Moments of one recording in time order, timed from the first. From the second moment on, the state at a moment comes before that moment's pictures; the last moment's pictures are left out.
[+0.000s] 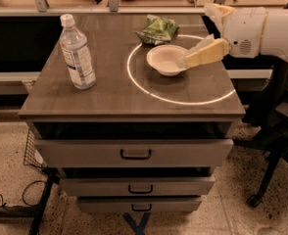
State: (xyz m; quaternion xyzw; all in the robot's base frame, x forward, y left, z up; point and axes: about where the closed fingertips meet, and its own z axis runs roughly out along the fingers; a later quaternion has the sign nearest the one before) arm 0.591 -0.115 1.001 -0.48 0.62 0.24 0.58
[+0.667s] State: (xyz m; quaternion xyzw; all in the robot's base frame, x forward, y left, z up) arm 0.603 -0.074 0.964 -0.47 0.61 0.28 0.57
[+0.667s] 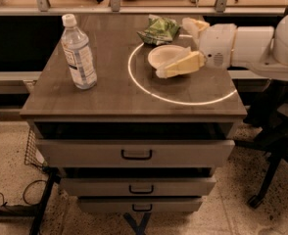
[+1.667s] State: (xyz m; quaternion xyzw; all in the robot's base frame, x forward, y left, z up) arm 0.621 0.032 0.914 -0.44 0.58 0.36 0.58
